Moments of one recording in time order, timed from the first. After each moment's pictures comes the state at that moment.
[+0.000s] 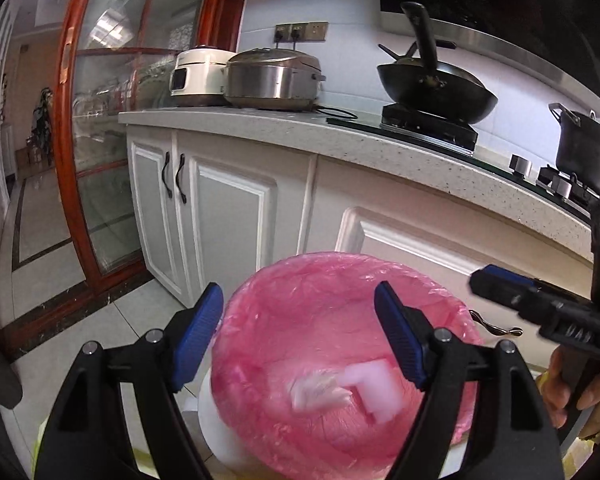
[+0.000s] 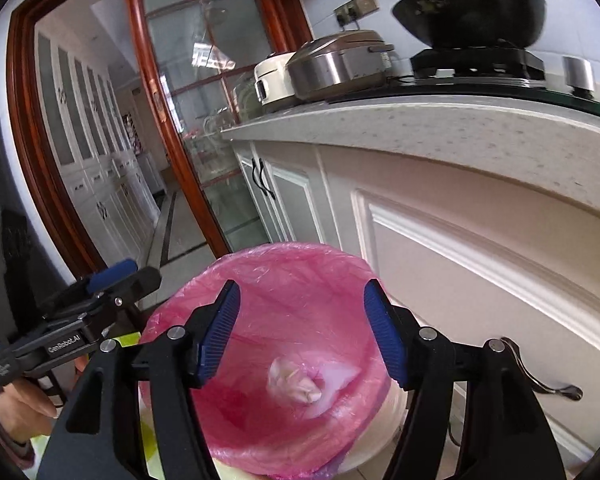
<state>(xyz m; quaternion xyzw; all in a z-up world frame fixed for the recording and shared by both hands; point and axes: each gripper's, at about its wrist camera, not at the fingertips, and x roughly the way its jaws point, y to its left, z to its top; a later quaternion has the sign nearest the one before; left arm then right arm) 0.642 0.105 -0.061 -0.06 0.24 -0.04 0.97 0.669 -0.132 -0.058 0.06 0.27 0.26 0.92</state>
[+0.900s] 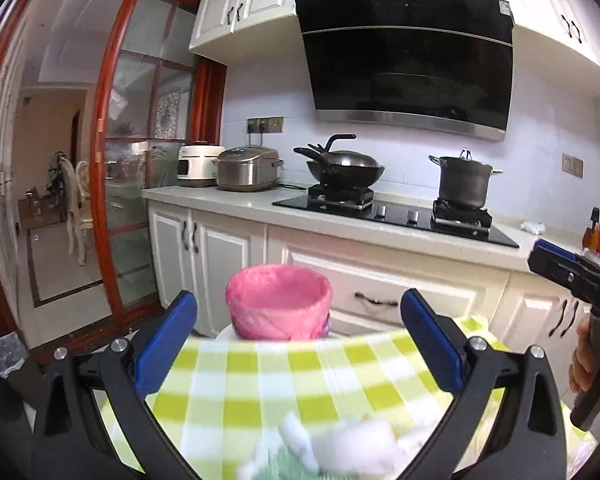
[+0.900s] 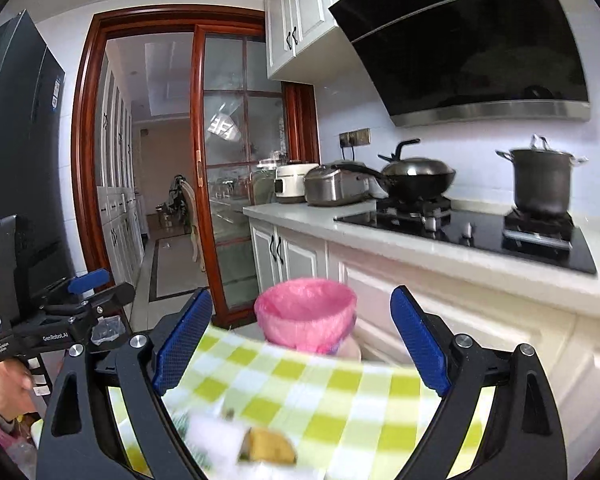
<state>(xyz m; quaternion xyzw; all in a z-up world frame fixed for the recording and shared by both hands) 0.223 0.054 0.059 -0.03 0.13 -0.07 0.99 0.220 -0.213 0.062 0.02 0.12 0.21 0.97</state>
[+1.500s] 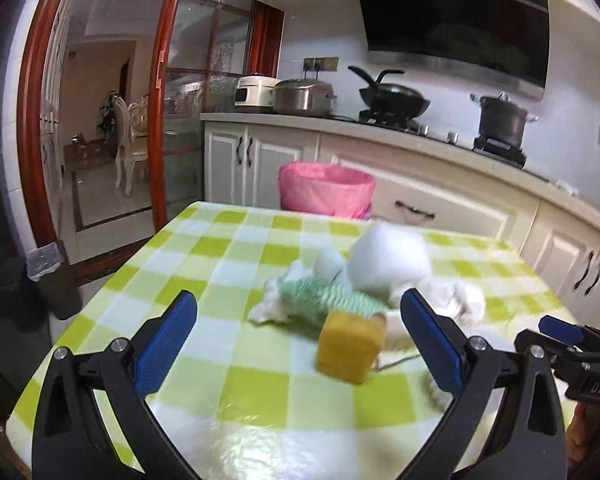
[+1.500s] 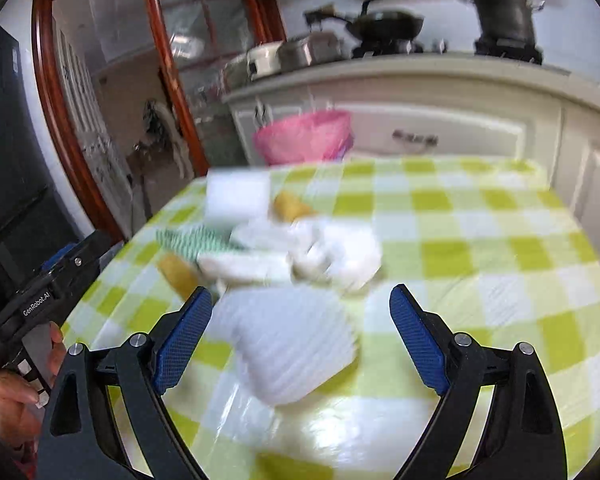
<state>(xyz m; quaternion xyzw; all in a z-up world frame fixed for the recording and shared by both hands) 0.118 0.060 -0.078 -0.05 0.22 0.03 0.97 0.150 -0.178 -0.115 0.05 0.32 0.17 0.93</state>
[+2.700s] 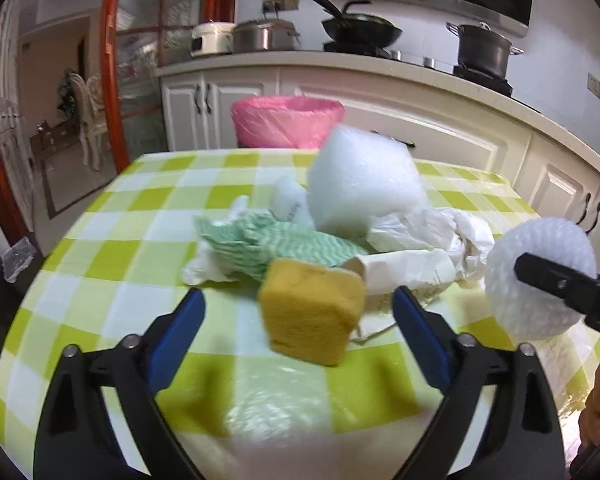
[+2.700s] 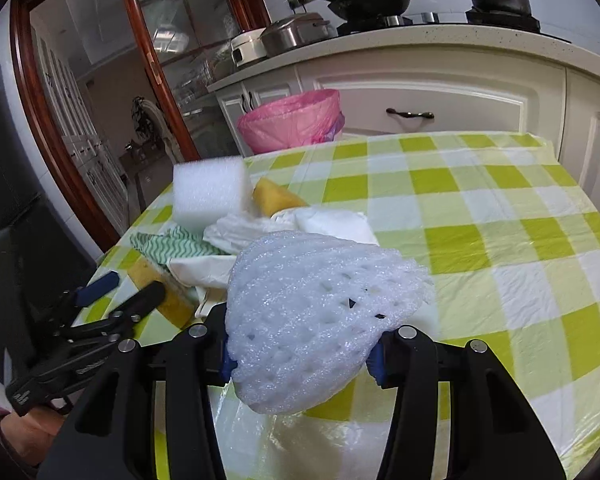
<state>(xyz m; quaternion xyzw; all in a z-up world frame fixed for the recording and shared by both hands) 0.184 0.023 -0.124 -0.02 0.32 -0.04 0.95 0.179 -0.194 -0.114 0.09 0.33 0.16 0.93</state>
